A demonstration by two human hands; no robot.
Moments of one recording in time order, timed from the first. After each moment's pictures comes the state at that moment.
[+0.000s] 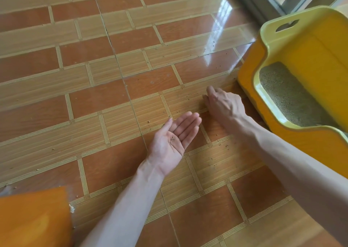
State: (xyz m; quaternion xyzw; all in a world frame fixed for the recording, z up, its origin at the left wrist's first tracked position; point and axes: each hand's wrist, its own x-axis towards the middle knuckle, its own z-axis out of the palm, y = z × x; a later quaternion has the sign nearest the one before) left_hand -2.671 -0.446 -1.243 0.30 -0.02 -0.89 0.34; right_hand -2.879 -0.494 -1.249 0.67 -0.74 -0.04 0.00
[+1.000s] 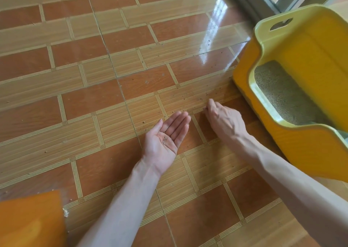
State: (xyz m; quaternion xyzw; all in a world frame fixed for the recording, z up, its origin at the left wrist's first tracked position) left_hand -2.670 -0.450 -1.246 0.32 0.02 -0.88 0.36; right_hand -2.884 -0.449 -1.266 0.69 -0.72 0.00 -0.02
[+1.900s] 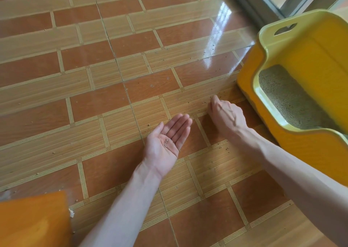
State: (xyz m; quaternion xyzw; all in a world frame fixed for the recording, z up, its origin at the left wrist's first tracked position) left_hand -2.664 -0.452 -1.239 0.33 0.03 -0.87 0.37; right_hand -2.879 -0.473 -1.255 0.65 -0.76 0.02 -0.07
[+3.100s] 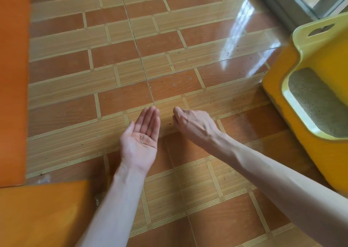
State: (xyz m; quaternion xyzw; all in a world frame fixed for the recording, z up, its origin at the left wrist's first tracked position) left_hand -2.578 -0.470 -1.230 0.34 0.07 -0.76 0.55; right_hand -2.752 -0.495 -1.257 0.81 -0.58 0.05 -0.11
